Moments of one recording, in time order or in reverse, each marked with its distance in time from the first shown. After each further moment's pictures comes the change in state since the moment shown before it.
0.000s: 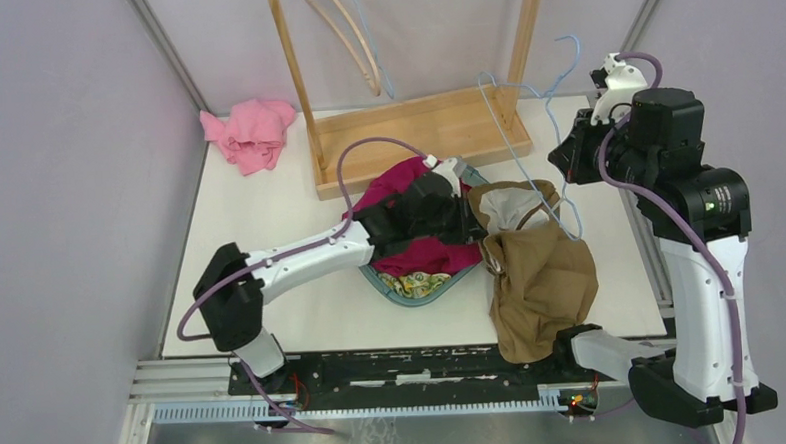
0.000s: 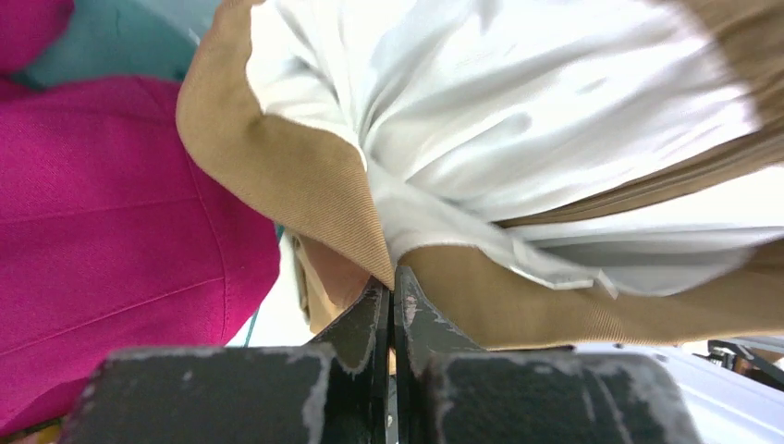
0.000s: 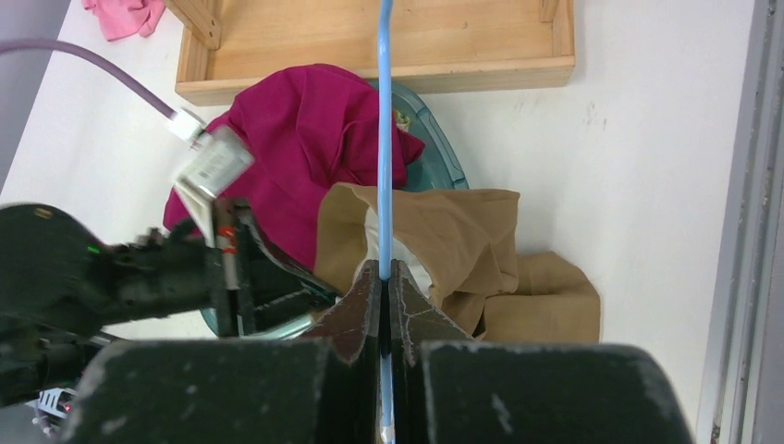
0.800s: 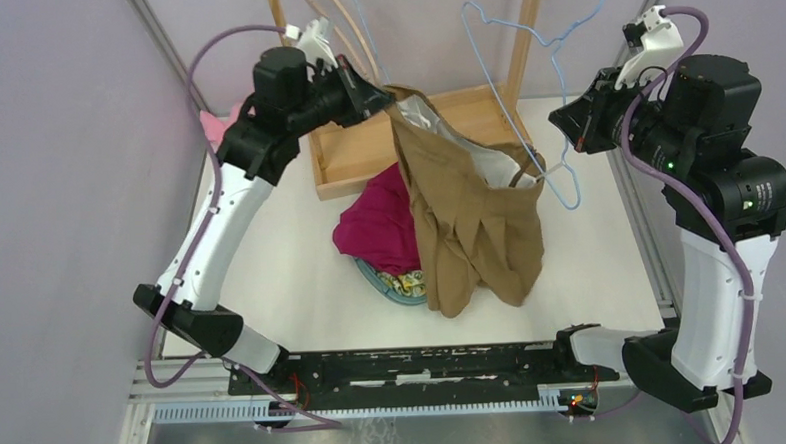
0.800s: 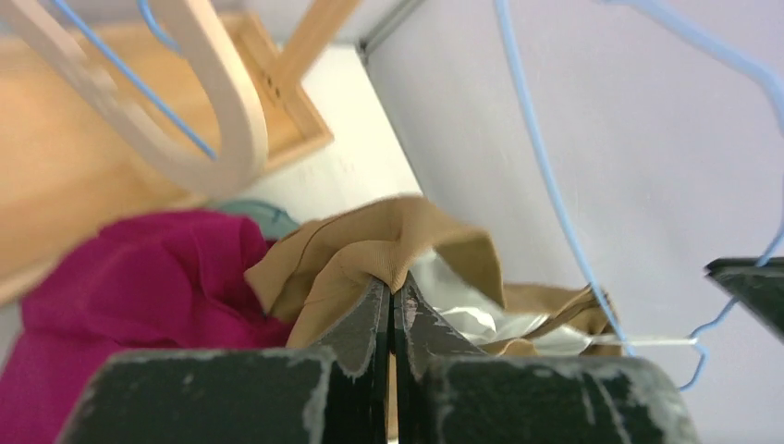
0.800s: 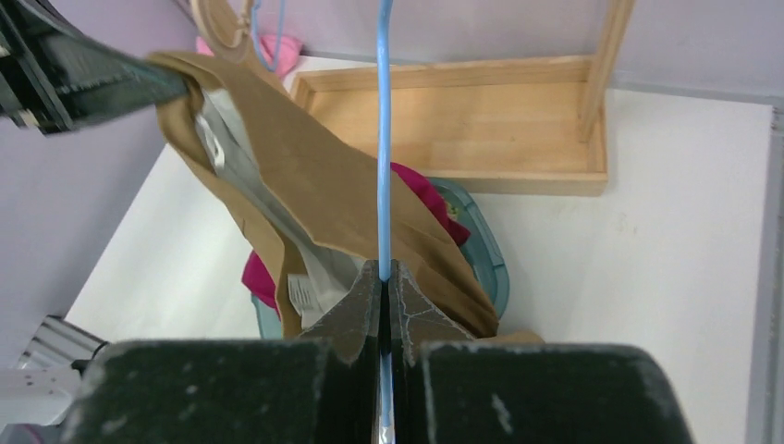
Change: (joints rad) left arm 0.508 -0.158 0.550 -0.417 0.180 0.188; right arm -0.001 0.112 0.338 -0.004 -0.079 0.042
